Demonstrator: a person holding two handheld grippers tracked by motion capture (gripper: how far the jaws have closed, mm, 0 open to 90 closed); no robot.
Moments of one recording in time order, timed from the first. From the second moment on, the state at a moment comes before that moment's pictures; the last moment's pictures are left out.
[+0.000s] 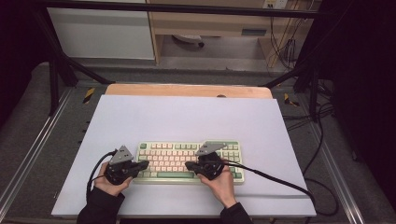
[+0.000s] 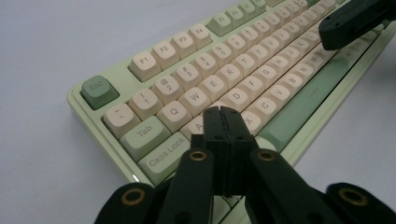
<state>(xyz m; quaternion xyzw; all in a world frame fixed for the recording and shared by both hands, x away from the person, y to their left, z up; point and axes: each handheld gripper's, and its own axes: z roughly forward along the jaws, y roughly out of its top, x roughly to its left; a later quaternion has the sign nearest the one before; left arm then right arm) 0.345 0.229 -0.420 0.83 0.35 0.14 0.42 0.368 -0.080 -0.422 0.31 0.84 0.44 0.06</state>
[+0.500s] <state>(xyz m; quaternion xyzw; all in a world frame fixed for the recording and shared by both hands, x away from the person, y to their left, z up) 0.345 0.230 -0.414 0.83 0.33 0.14 0.41 0.369 -0.126 -0.397 0.33 0.82 0.45 0.09</state>
